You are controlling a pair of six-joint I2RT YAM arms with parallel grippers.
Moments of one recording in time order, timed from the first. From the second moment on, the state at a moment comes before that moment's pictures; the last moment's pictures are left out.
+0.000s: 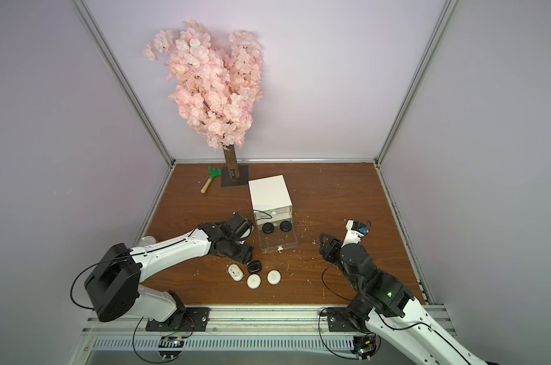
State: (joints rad) left arm -0.74 1.46 0.86 -0.66 0.01 -0.32; right arm 0.79 0.45 0.59 -0.65 0.41 0.98
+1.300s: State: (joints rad) left arm -0.74 1.57 0.83 -0.55 0.01 -0.32; right arm 0.79 0.49 0.59 -0.63 0.41 0.98
